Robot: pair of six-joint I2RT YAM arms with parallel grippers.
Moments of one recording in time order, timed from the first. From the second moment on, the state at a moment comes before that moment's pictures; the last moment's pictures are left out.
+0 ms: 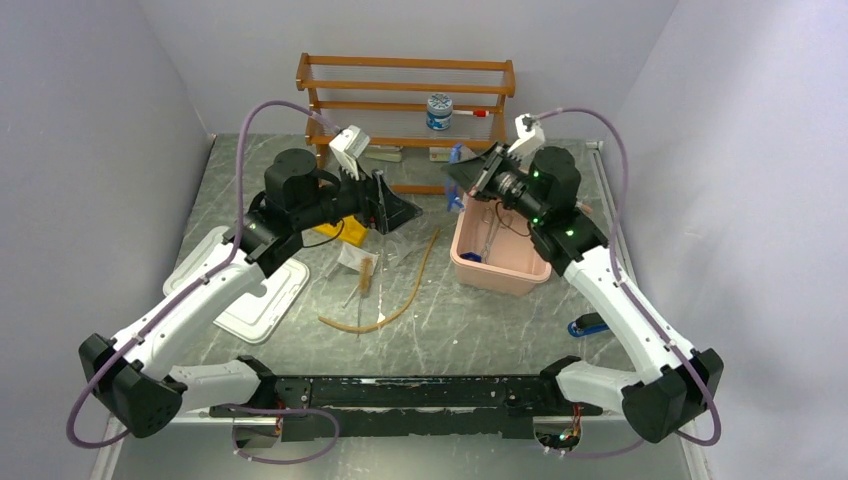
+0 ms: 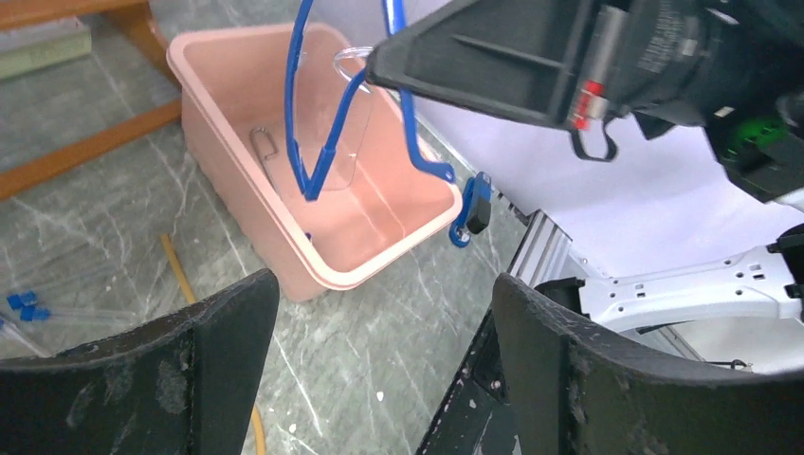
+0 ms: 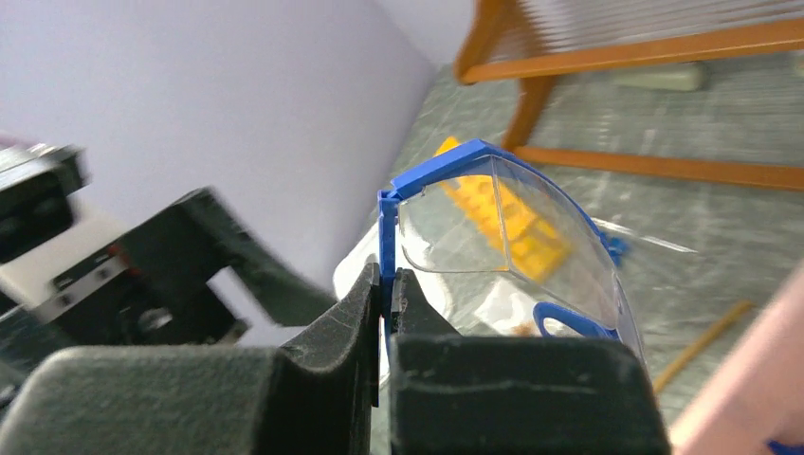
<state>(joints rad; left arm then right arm) -0.64 1.21 1.19 -0.15 0.44 -0.46 0.50 1.17 1.15 -0.03 -0.26 0.75</state>
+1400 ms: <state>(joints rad) -0.64 1.51 1.27 -0.25 0.33 -0.34 0.17 1.80 1.29 -0.53 0.14 0.56</state>
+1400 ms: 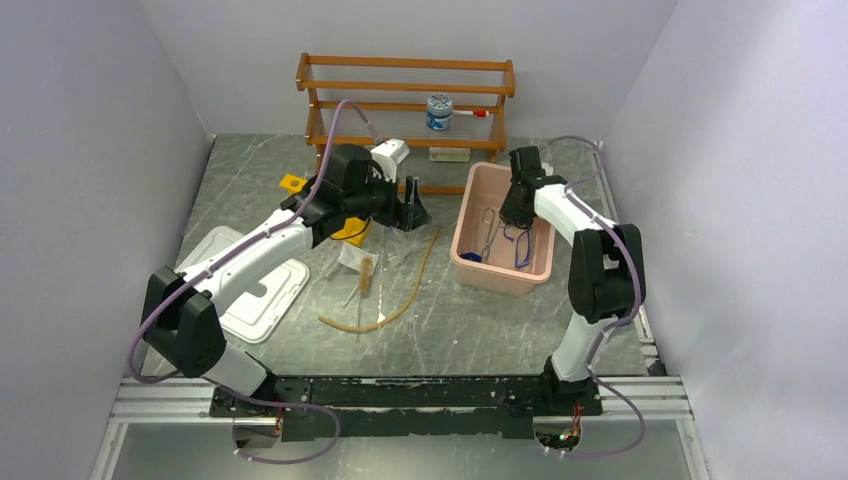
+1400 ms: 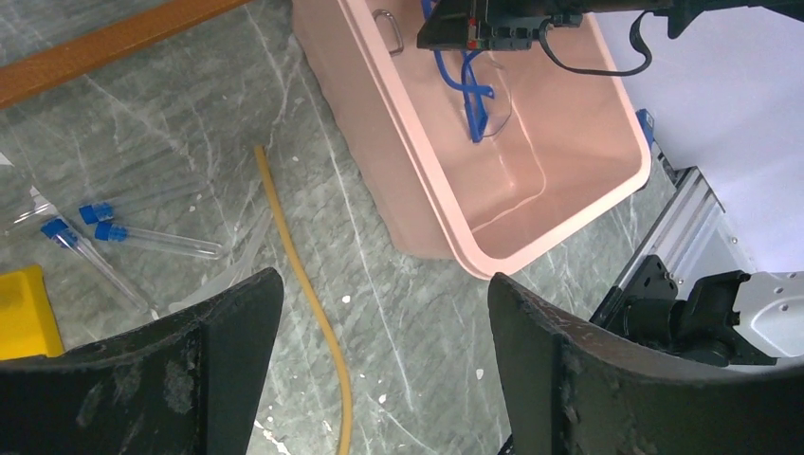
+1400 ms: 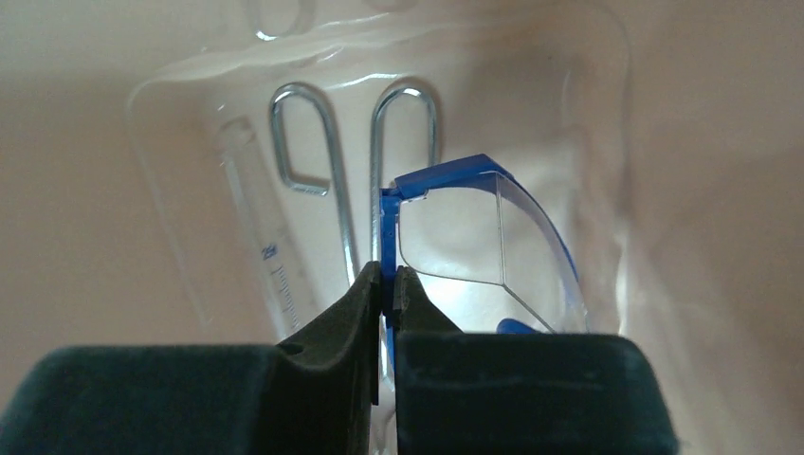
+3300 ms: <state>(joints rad) -0.61 1.53 0.90 -0.55 0.03 -0.51 0.61 1.44 1.20 -0.38 0.09 0.55</state>
